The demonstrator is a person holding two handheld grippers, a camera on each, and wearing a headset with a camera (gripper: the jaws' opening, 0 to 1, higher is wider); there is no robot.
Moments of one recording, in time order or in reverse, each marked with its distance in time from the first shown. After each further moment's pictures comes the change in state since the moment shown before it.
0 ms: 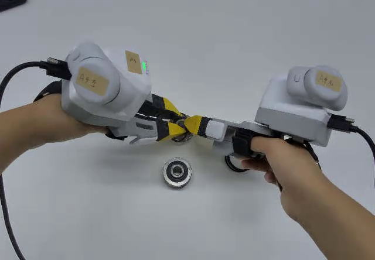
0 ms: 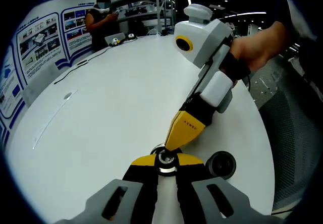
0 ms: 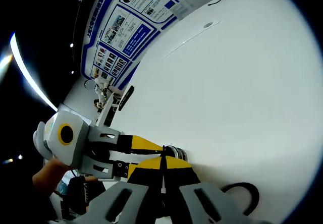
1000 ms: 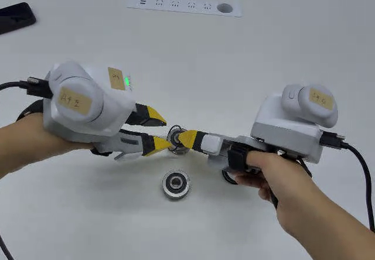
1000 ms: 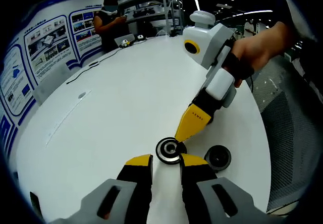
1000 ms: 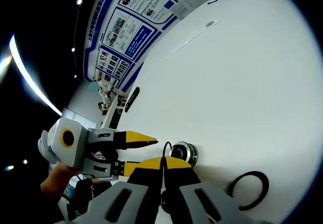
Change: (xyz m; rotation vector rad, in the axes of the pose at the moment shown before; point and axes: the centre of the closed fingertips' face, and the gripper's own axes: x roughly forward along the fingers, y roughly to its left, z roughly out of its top) left arm -0.034 0.006 0.000 -0.019 -0.012 0.101; right arm -0.005 0.013 0.002 0.040 -0.005 0.040
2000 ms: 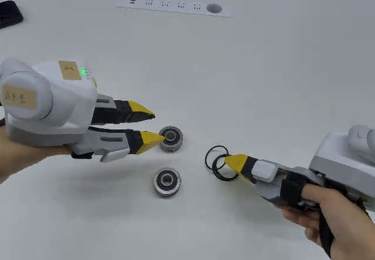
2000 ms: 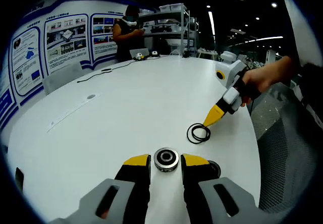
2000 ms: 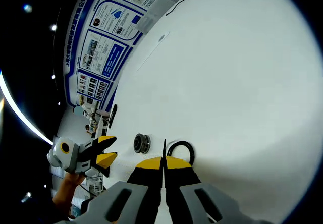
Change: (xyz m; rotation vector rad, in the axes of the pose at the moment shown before) left arm -0.014 -0.005 0.010 -0.152 -0.164 0.029; right arm -0.078 -0.063 -0.021 0.209 -0.103 -0.142
